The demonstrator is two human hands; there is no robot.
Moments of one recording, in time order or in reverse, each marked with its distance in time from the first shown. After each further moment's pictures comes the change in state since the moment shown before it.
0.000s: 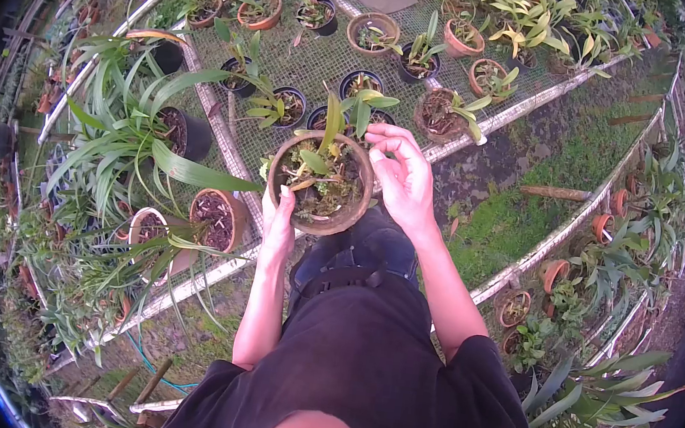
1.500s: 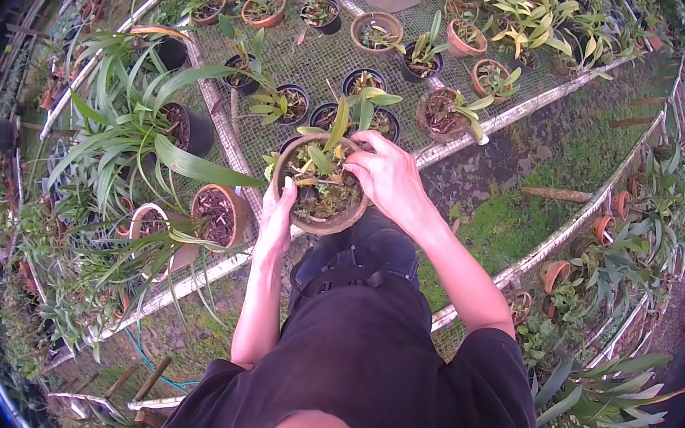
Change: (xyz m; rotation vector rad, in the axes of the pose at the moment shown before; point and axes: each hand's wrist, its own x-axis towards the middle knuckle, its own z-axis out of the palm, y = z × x) left_hand -0.007 0.017 0.000 -0.090 0.025 -0.208; right_hand 0.011 -0.004 0.003 -0.839 -0.329 -0.249
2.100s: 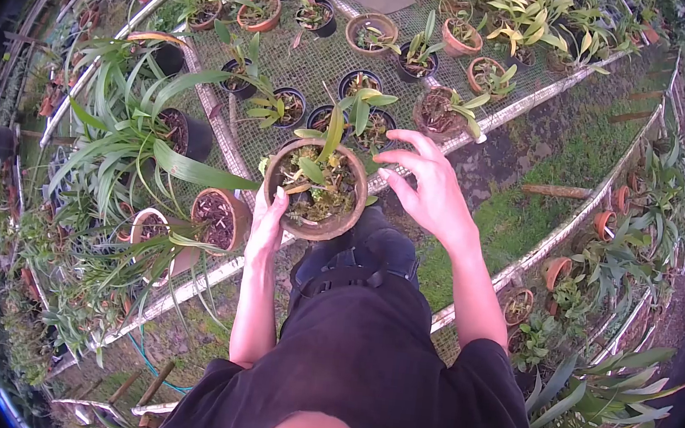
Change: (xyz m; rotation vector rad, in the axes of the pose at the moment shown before) left_hand 0.014 -0.036 -0.034 0.074 -0.049 0.152; right_hand -0.025 -0.014 -0.061 0.034 0.022 0.151
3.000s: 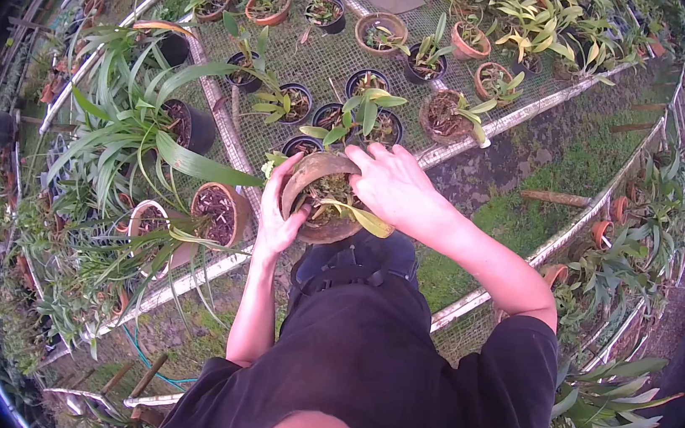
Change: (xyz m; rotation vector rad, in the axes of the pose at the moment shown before) left_hand 0.001 0.044 0.015 0.389 -0.152 0.199; right_hand 0.035 -0.022 0.028 -0.602 -0.388 -0.435
